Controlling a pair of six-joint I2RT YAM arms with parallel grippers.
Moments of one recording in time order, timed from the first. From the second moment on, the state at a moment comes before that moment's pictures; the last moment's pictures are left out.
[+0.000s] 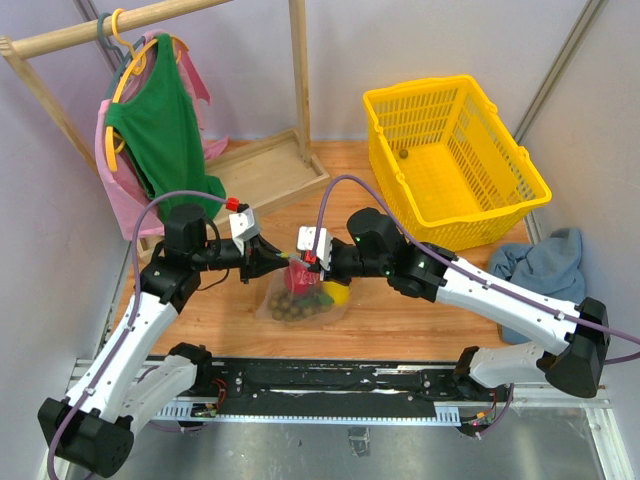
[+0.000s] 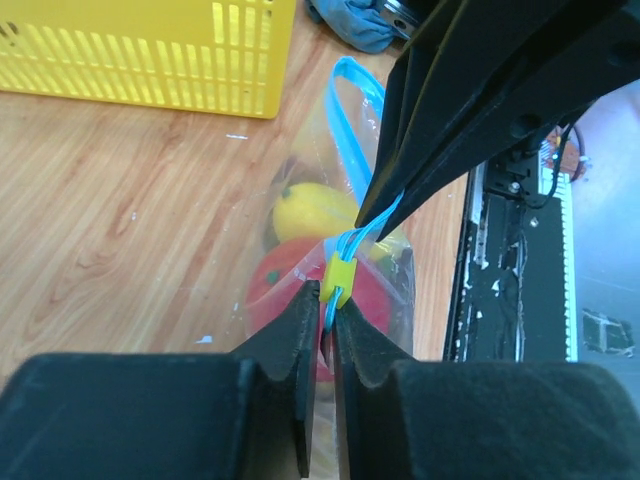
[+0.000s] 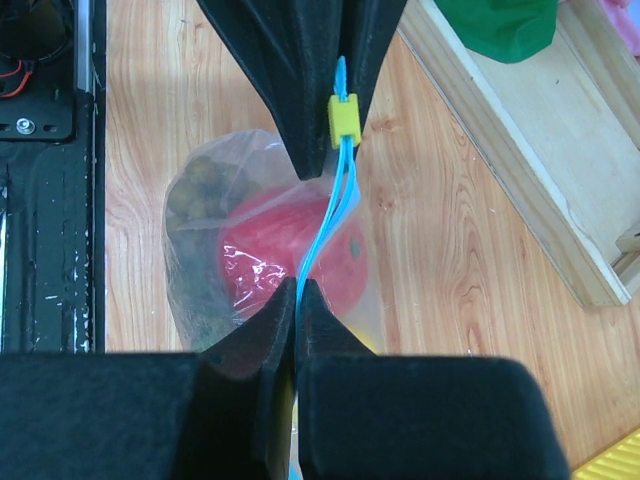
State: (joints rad) left arm -0.31 0.84 0.79 -0.31 0.97 0.21; right arm 1.03 1.27 1.14 -0.35 -0.27 -0.45
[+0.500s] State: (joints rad) left arm -0.31 0.88 0.78 -0.29 1.03 0.19; right arm 1.01 1.27 1.15 -0.30 -0.33 -0.45
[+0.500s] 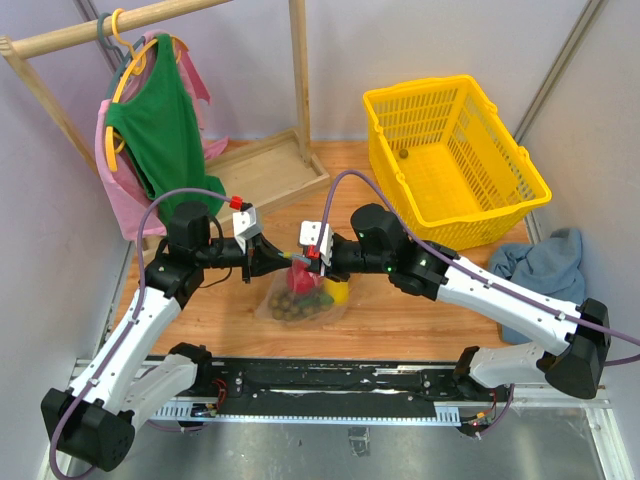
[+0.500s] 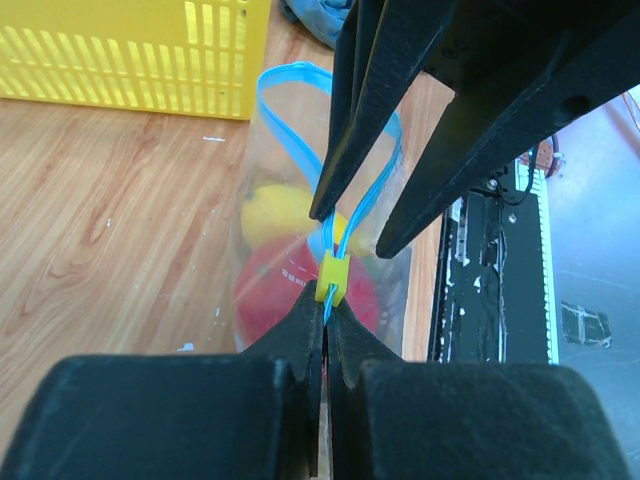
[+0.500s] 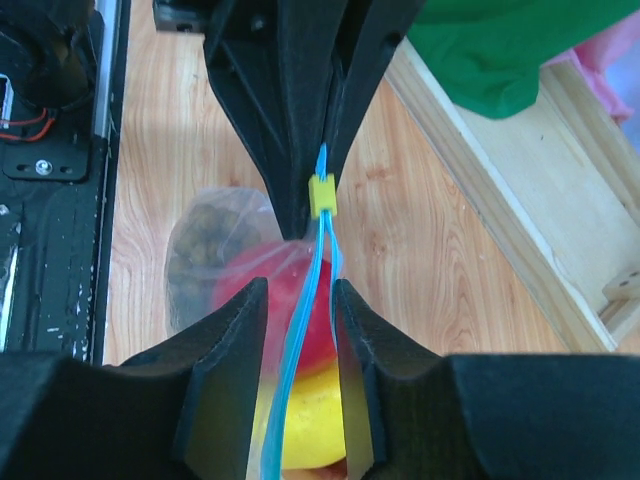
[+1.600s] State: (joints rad) left arm -0.31 0.80 0.76 -0.33 0.99 0.24; right arm 1.01 1.37 1.25 -0.24 -0.46 -0.46
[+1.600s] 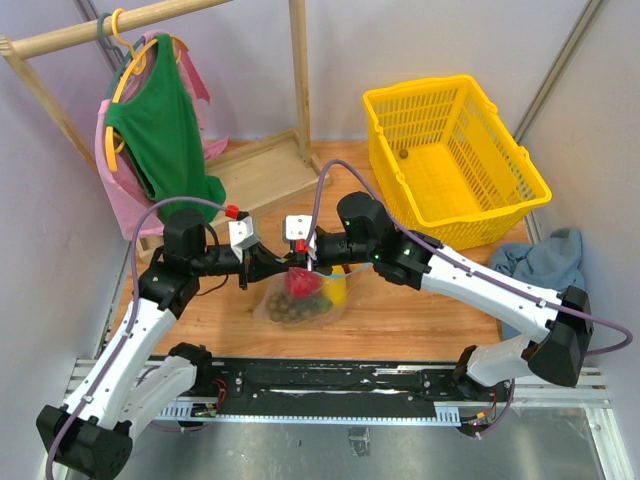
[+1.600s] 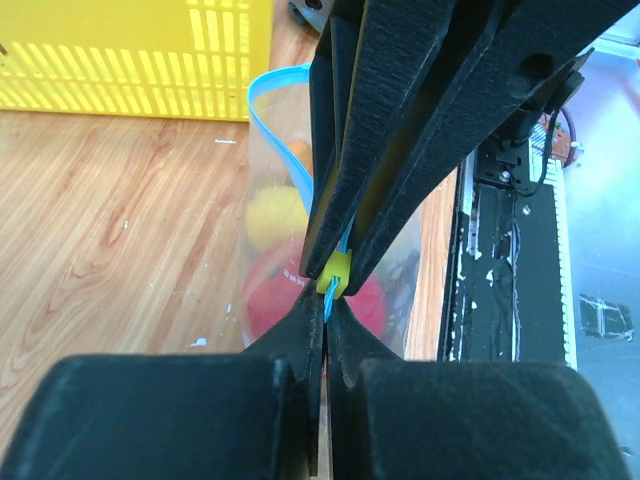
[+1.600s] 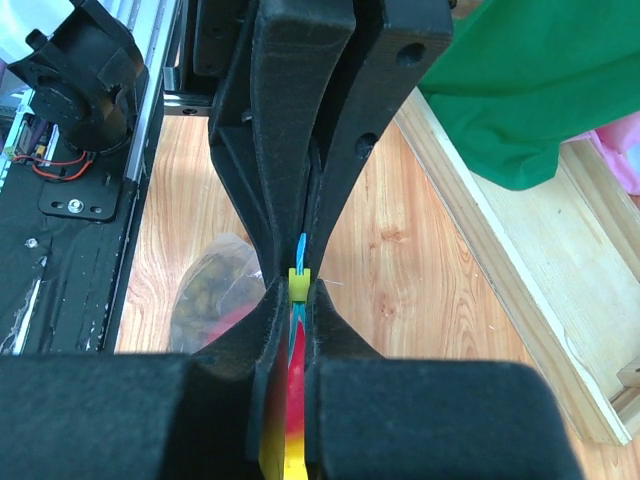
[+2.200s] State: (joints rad) left arm -0.32 0.74 0.71 -0.22 0.89 0.15; right arm 0.96 1.29 1.16 -0.28 -0.41 -0.45
